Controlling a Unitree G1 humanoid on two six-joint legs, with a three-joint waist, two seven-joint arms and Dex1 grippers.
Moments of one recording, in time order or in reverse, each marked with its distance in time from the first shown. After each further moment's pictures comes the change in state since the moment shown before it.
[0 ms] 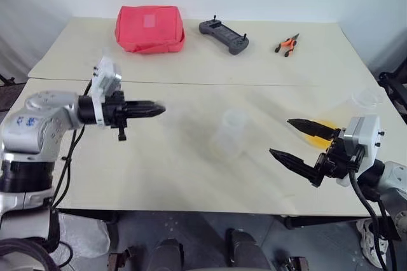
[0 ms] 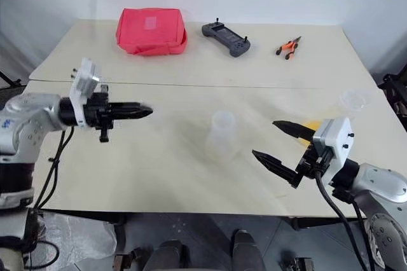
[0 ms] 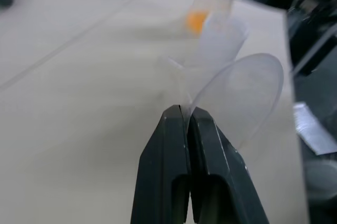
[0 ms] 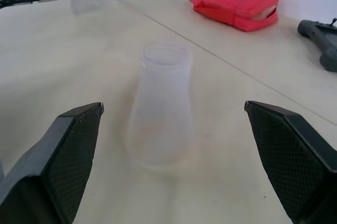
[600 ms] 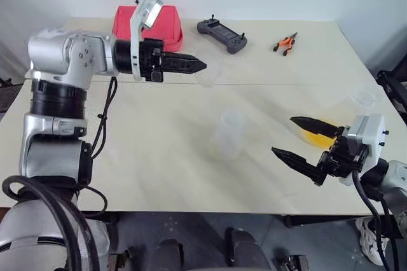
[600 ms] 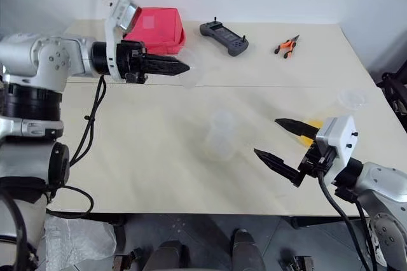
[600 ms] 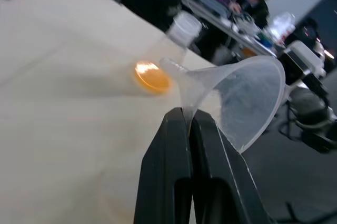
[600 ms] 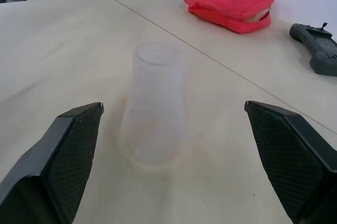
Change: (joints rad) left arm -0.578 -0.150 -0.250 0.425 0.008 0.409 -0.073; right arm 0.009 -0.004 -0.015 -0.004 -0.017 -0.021 0.004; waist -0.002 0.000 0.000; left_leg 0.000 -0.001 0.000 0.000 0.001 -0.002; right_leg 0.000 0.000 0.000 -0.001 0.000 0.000
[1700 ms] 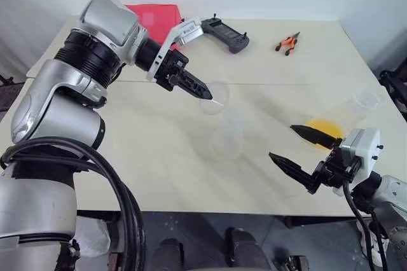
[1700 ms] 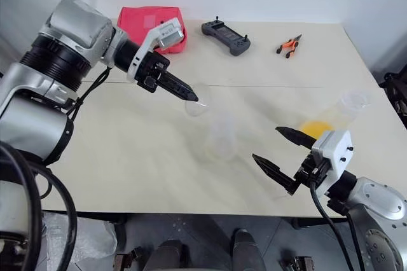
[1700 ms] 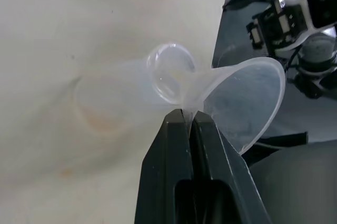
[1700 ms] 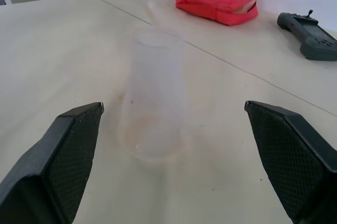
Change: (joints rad) left arm -0.300 -0.051 -0.587 0.347 0.069 -0.024 -0.269; right arm 0.104 0.076 0.023 -0.055 -0.034 -0.046 -0.081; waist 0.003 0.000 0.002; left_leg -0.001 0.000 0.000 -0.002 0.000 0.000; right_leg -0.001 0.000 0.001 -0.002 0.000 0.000
